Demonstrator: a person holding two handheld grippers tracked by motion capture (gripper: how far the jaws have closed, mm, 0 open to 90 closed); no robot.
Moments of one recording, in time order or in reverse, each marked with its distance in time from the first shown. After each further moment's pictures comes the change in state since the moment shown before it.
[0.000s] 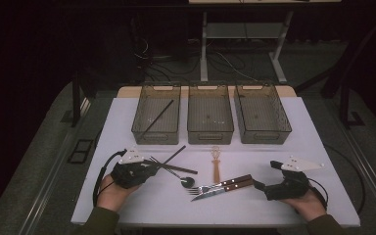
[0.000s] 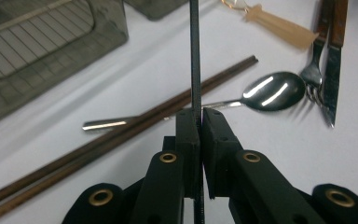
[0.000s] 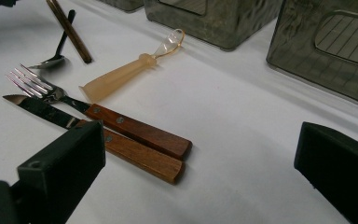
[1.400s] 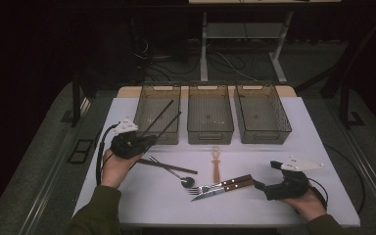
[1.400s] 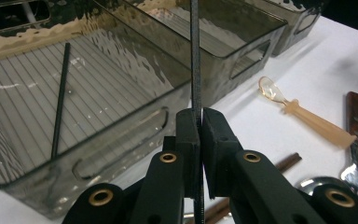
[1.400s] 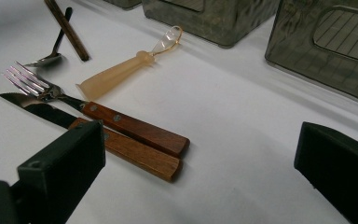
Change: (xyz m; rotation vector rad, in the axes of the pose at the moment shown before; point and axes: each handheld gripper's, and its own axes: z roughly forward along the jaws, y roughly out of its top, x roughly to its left) left arm 0.049 0.048 0.005 -0.184 0.040 -0.085; right arm -0.001 -0.001 0.001 0.009 -0.004 0.001
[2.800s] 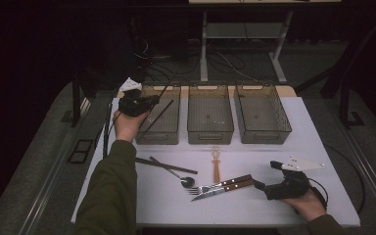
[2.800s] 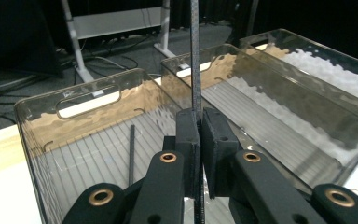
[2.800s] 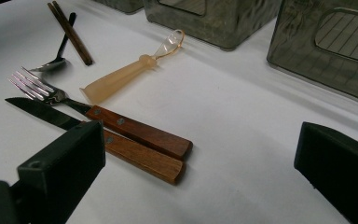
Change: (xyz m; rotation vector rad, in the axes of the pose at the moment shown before) left arm 0.065 0.076 0.049 -0.121 0.121 -0.065; right arm 0.000 0.000 -0.001 -0.011 0.013 0.017
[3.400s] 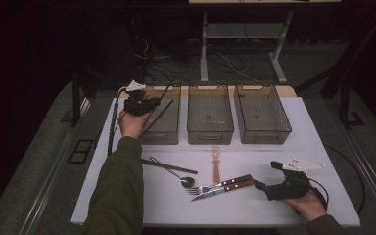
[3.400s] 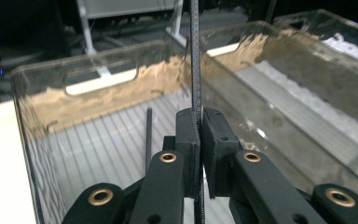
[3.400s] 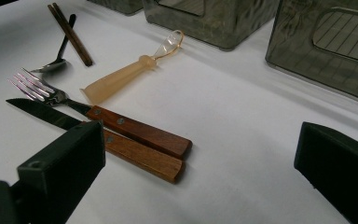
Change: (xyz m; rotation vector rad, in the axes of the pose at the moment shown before) left arm 0.021 -0.016 0.033 0.068 0.044 -0.049; right arm -0.001 -0.001 -0.001 -0.006 -0.003 -0.002
